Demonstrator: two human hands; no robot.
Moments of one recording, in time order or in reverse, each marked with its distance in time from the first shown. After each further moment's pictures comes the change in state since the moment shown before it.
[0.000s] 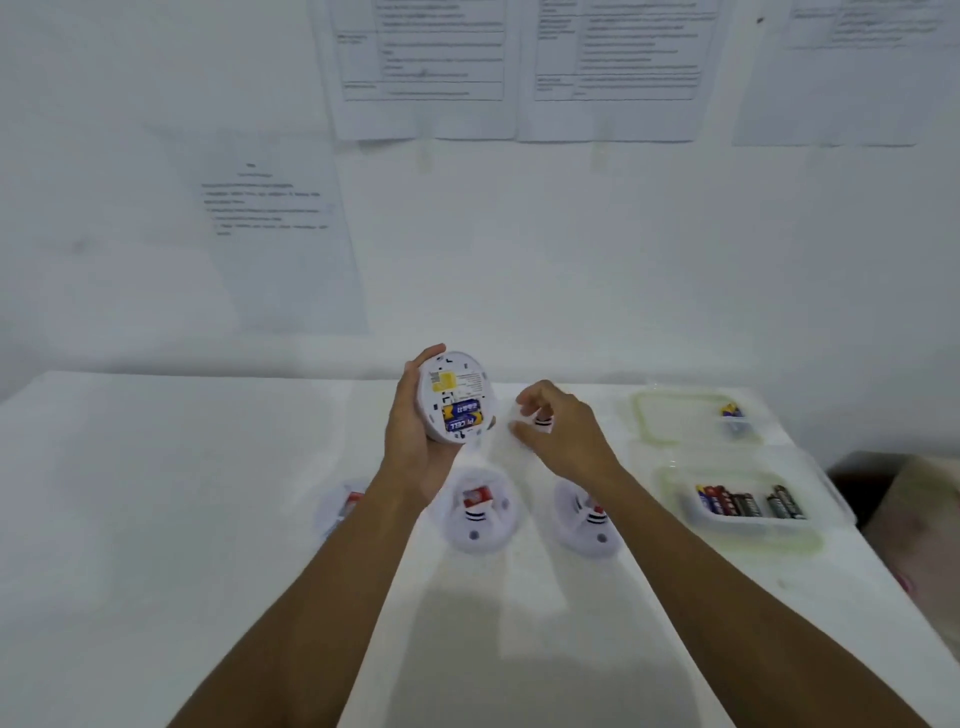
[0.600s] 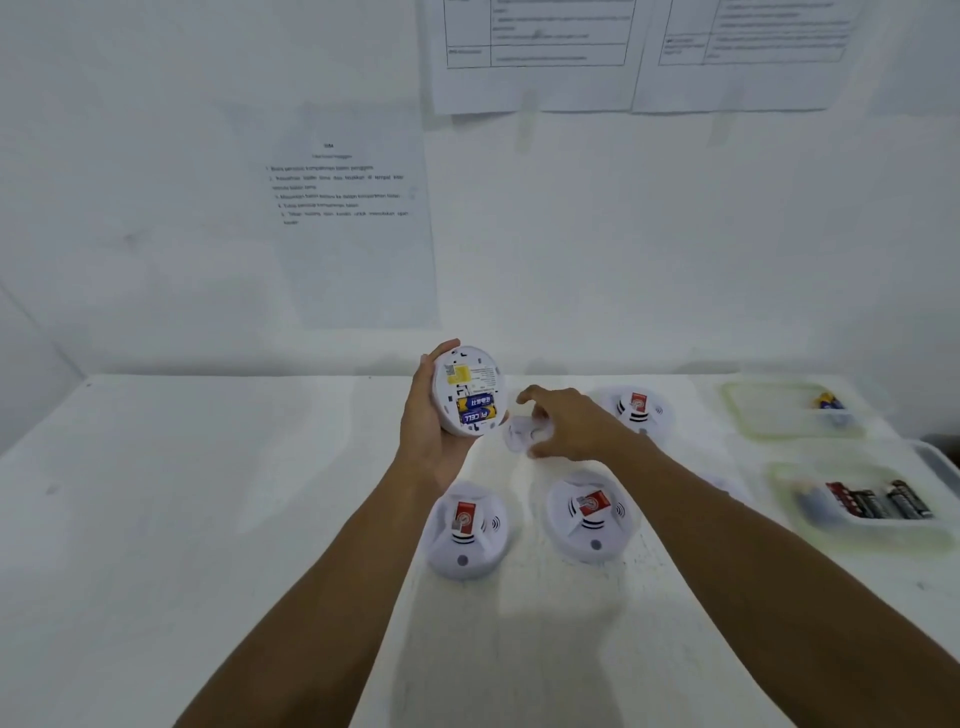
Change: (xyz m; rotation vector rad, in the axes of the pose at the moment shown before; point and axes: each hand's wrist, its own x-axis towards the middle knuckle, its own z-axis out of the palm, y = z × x) left_hand 0.033 0.066 -0.094 -0.045 -0.045 -0.112; right_hand 0.077 -0.009 0.098 -0.418 -0.384 -0.037
